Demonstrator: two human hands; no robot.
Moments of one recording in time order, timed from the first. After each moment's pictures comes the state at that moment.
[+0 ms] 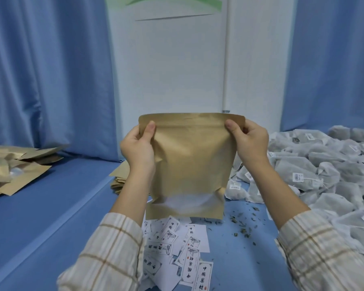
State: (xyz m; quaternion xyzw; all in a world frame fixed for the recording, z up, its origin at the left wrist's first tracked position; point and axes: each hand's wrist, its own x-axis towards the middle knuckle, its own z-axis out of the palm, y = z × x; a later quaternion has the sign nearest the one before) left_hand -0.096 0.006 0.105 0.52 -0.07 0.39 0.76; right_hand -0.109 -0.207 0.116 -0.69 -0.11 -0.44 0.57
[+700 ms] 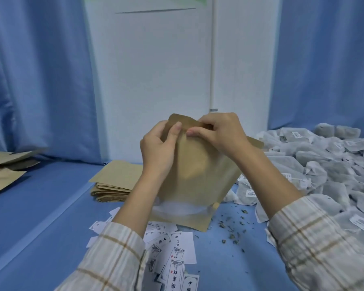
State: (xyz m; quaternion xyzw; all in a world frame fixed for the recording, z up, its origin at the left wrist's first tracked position) left_hand -0.088 -0.057 0.107 0.66 -0.21 0.39 0.61; right_hand -0.096 -0.210 0.149 -0.85 -0.22 -0.38 0.29
